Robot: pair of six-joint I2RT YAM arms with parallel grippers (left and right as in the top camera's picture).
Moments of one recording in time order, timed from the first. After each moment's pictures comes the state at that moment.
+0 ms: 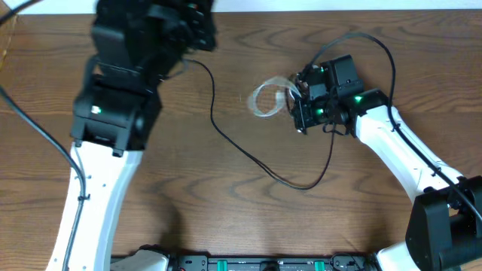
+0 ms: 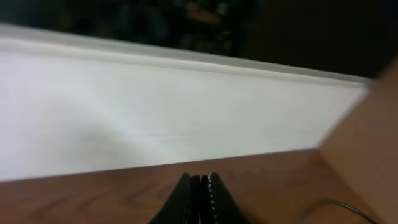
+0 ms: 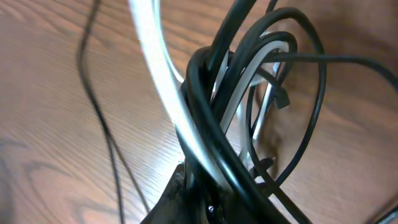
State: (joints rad) left arm -0.25 1.41 1.74 -0.50 0.18 -0.29; right arm 0.32 1.68 1.18 -0.57 -0.33 0.15
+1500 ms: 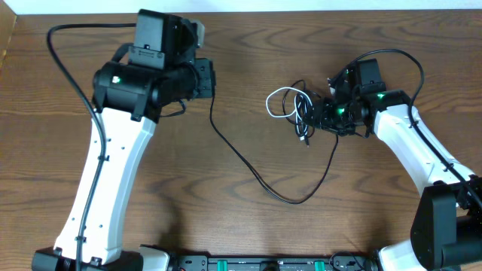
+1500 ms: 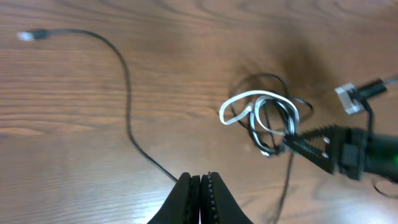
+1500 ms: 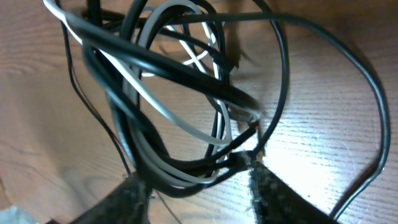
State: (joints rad) left arm -0.26 1.54 1.74 -1.13 0.23 -0.27; right arm 0.19 1.68 1.16 -0.68 -0.44 0.43
